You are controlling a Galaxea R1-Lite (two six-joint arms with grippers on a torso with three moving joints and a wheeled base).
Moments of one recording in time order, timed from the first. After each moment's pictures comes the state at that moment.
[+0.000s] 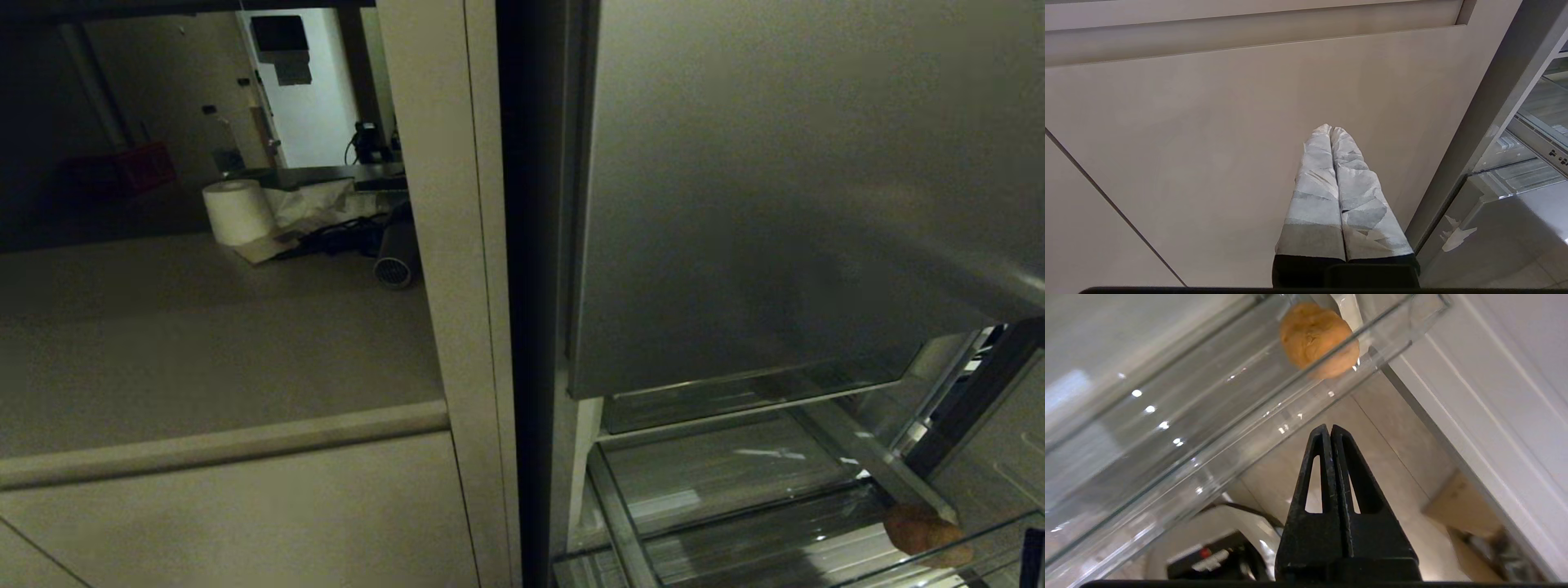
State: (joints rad) left arm -0.01 0.00 0.00 0.00 0.00 0.00; right arm -0.17 1.14 -0.34 -0.02 -0.24 0.19
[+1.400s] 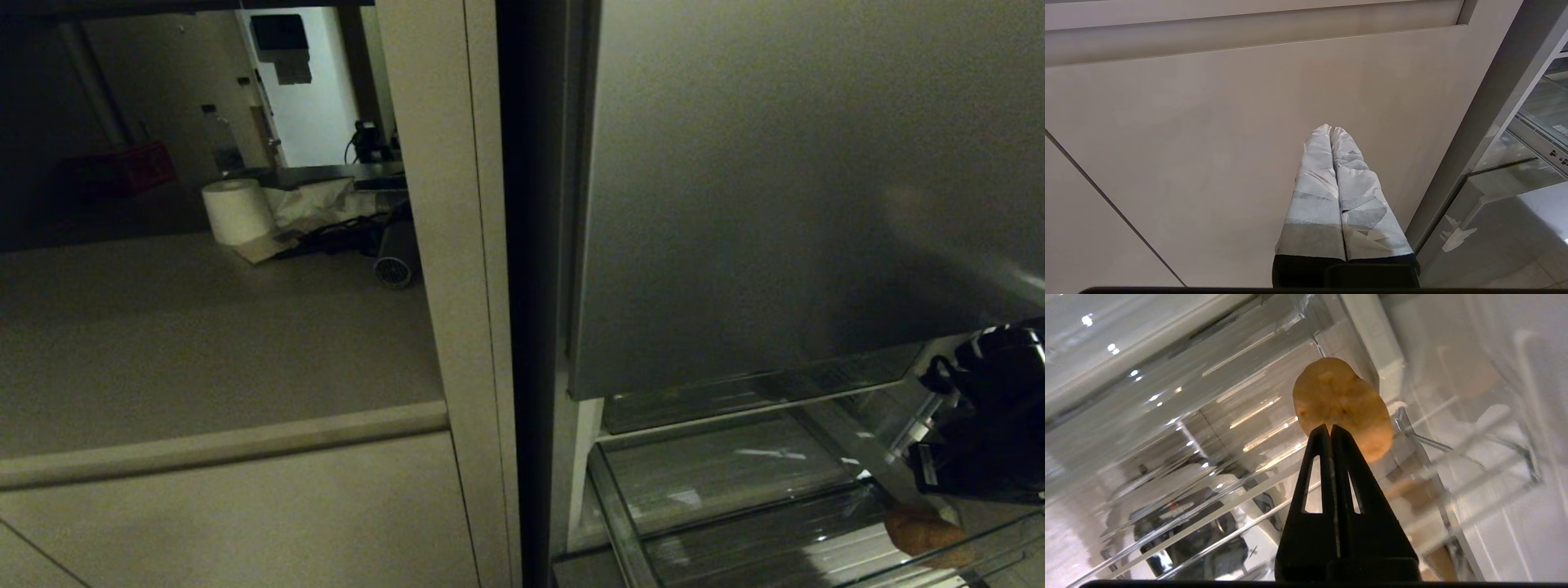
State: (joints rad) left arm -0.01 0.00 0.00 0.00 0.00 0.00; right arm -0.23 1.77 -0.80 0.08 -0.19 0.04
